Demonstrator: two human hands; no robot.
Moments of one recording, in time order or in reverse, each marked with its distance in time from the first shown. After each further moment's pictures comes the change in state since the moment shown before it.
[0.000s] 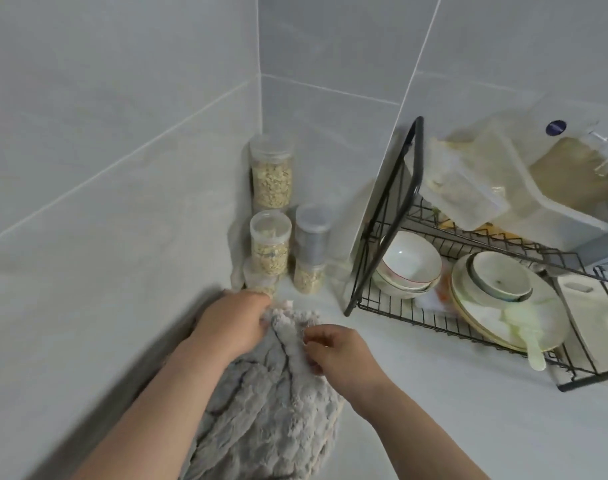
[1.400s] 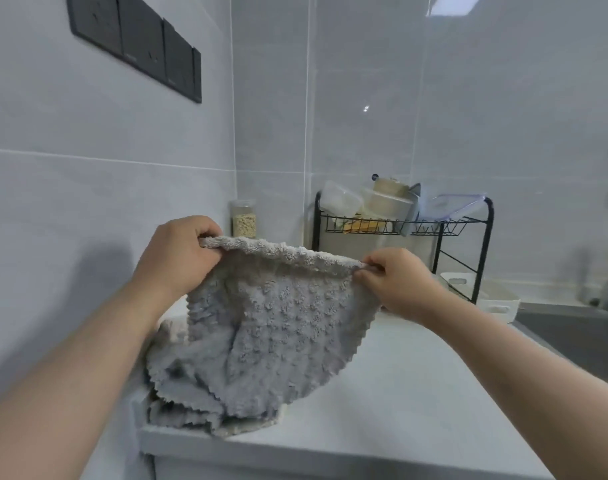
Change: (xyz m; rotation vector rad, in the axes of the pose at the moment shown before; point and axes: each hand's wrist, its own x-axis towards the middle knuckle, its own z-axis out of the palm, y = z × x) left_hand -0.211 0.026 -0.039 -0.328 0.929 0.351; right_hand -0.215 0.061 -0.038 -0.669 0.732 -0.723
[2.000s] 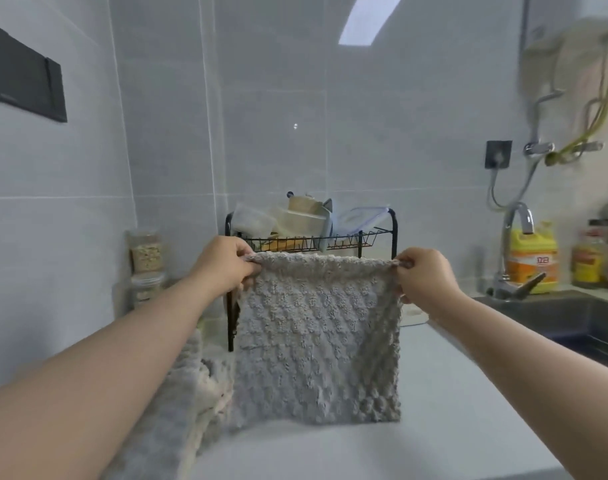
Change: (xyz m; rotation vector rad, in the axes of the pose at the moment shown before) left_hand 0.057 0.107 0.160 -0.262 -0.411 -0.104; right_hand 0.003 0.147 -0.090 0.115 0.391 0.459
